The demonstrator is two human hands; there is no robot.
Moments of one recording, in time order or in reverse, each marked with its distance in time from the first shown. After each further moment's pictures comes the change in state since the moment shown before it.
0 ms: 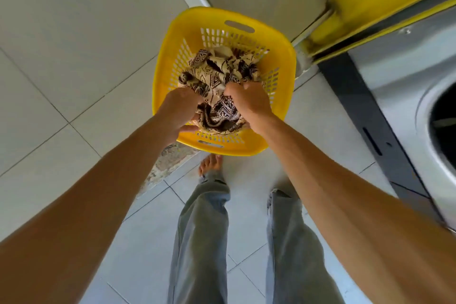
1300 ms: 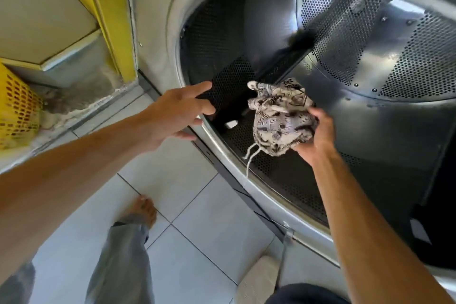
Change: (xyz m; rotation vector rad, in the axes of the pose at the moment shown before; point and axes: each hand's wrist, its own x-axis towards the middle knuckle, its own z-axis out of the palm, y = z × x) left_hand -0.192 0.085 0.484 0.141 -0.554 0.367; right_hand -0.079 0.221 -0.625 0.829 0.486 0.127
